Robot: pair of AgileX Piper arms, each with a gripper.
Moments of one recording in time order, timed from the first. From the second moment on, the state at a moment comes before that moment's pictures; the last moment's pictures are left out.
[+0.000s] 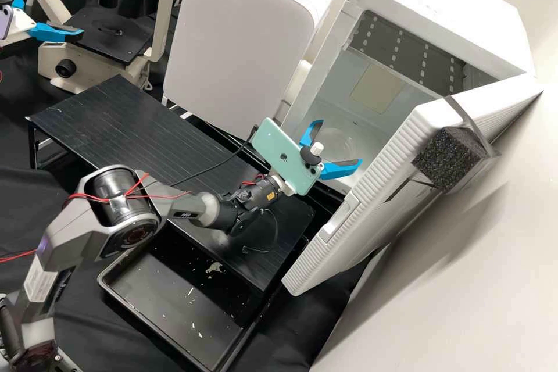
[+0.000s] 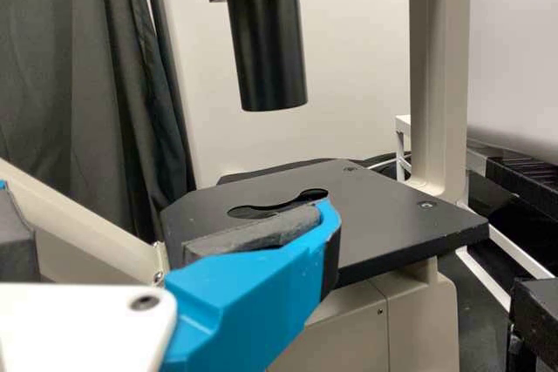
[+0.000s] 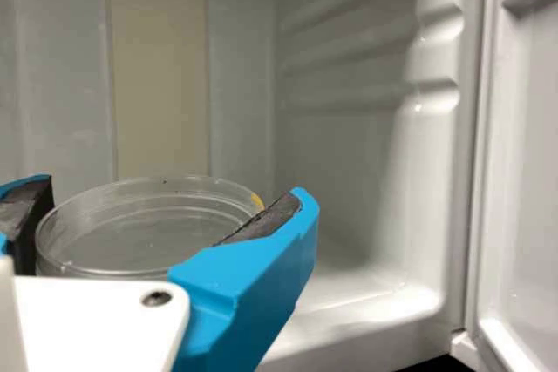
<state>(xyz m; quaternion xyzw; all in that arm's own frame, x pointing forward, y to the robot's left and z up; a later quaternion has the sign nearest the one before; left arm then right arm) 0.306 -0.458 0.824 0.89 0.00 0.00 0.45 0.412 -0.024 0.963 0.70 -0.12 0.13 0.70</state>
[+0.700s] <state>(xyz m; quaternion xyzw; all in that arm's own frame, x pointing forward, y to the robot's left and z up) 0.306 -0.458 0.824 0.89 0.00 0.00 0.45 0.443 -0.036 0.942 0.68 -0.12 0.07 0.72</state>
